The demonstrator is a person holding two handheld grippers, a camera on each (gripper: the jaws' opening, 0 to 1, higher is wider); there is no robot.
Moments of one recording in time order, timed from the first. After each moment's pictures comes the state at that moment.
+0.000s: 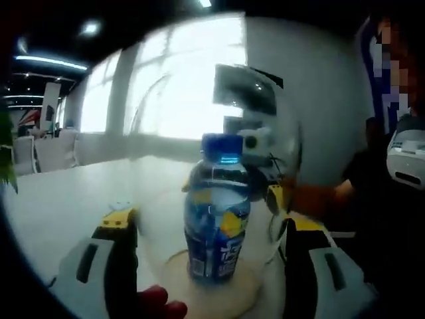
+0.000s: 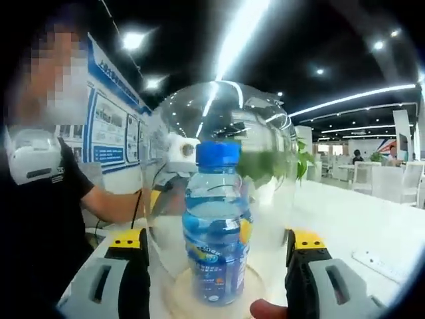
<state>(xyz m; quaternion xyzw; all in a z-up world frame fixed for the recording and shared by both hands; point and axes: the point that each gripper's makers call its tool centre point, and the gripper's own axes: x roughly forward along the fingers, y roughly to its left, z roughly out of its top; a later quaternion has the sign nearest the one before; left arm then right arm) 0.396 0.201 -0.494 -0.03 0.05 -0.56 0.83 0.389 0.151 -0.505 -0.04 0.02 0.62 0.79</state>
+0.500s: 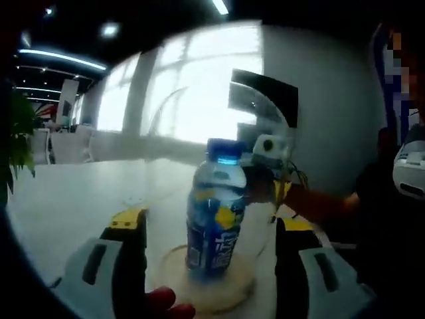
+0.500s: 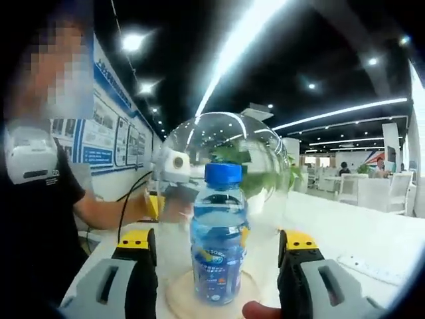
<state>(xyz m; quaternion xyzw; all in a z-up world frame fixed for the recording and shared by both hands) 0.381 0.222 -0.490 -0.04 0.05 -0.51 0.86 0.379 0.134 -0.488 -0.02 -0.01 0.58 0.82</state>
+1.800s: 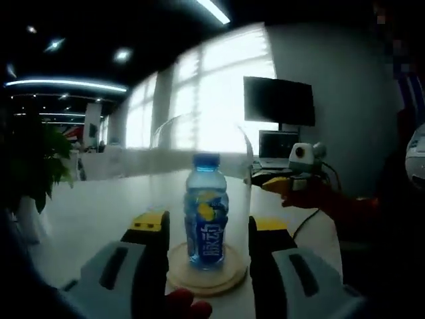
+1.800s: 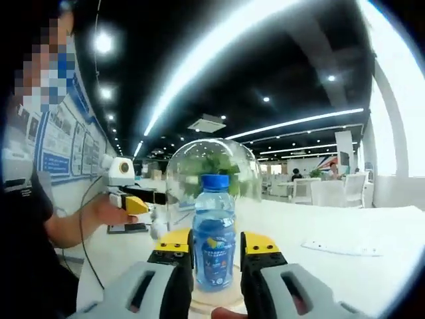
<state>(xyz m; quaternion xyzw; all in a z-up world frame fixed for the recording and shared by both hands) 0.326 0.247 -0.473 0.00 0.00 -0.42 0.91 0.337 0.088 -0.481 -0.01 -0.03 0.43 0.90</state>
